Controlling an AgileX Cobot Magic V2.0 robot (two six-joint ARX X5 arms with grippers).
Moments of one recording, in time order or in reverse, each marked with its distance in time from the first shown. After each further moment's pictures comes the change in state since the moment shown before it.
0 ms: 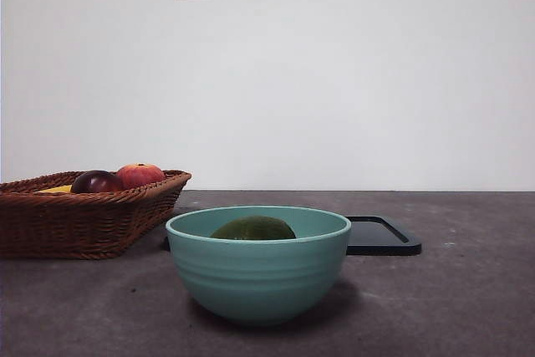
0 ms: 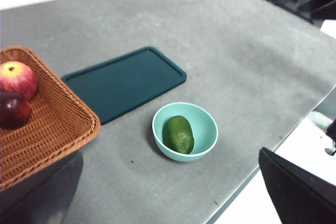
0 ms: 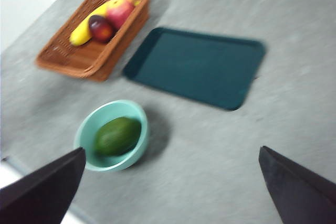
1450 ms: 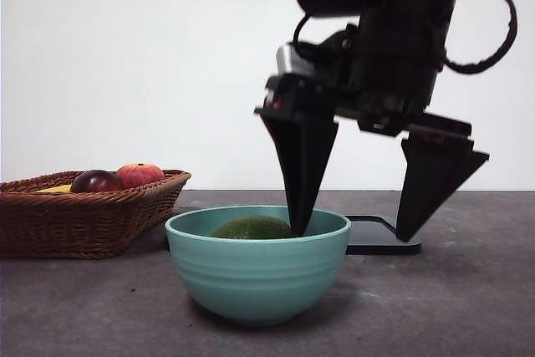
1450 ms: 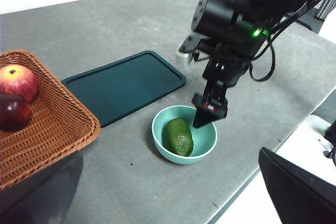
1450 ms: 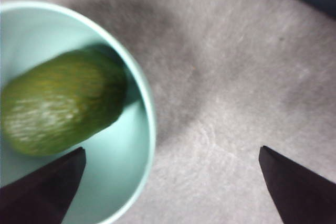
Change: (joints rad) left arm 0.000 -0.011 0.000 0.002 0.000 -0.002; right arm 0.639 1.087 0.215 0.170 0.422 0.282
